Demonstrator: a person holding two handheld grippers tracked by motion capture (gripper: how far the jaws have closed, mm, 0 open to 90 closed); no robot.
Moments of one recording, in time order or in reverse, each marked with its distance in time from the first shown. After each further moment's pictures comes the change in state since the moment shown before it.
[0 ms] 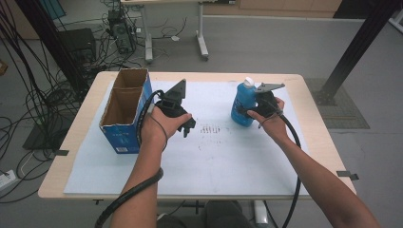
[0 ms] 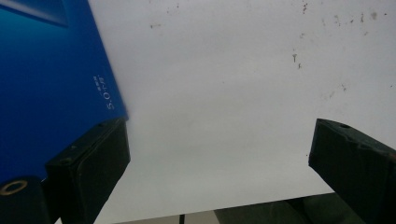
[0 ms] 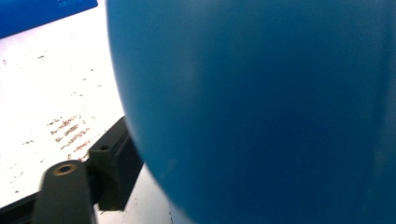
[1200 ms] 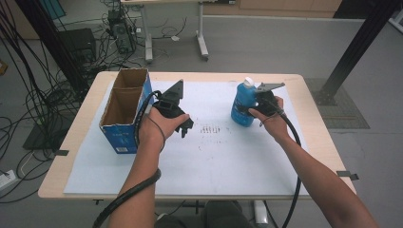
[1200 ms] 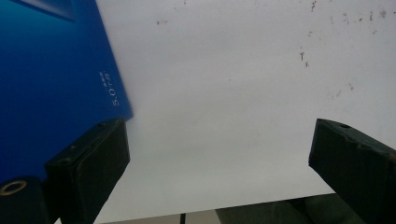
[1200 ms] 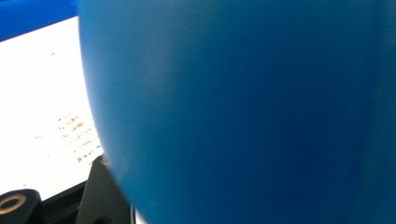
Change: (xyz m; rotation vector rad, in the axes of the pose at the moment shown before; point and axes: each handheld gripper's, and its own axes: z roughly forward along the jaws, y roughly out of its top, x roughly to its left) left arm 0.005 -0.002 0.000 0.001 0.005 -0.007; right arm -0.006 -0.001 0.003 0.001 0.049 -0.005
